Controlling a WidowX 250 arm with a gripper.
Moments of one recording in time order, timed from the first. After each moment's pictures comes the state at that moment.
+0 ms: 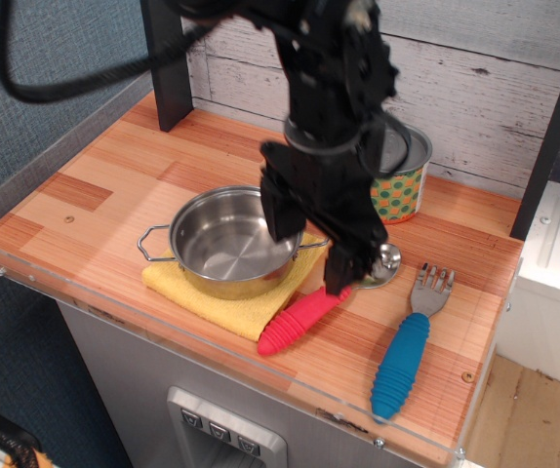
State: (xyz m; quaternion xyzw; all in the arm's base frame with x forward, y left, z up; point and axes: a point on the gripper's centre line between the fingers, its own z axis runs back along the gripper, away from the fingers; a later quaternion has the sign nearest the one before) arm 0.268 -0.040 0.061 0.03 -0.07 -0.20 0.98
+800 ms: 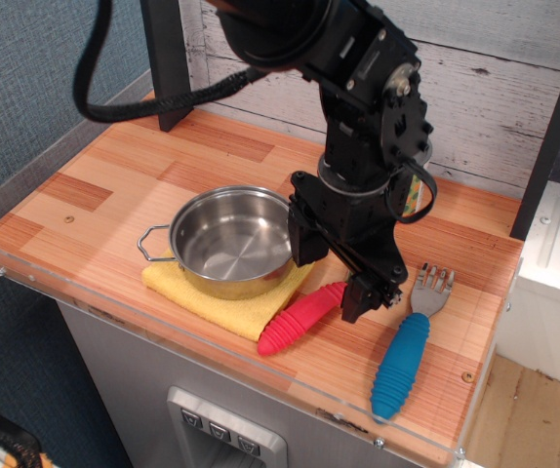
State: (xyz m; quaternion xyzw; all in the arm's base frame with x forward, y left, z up) arm 0.277 -0.049 0.037 0.05 -0.06 -0.23 0.97
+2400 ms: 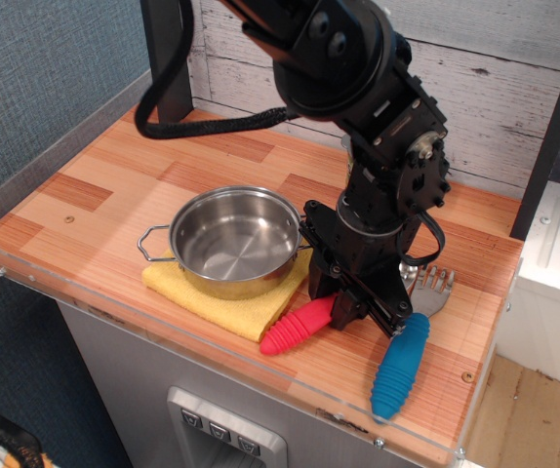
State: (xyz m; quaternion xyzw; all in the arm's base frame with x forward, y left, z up) arm 0.278 -0.047 0.008 0.10 -0.04 -0.23 0.97
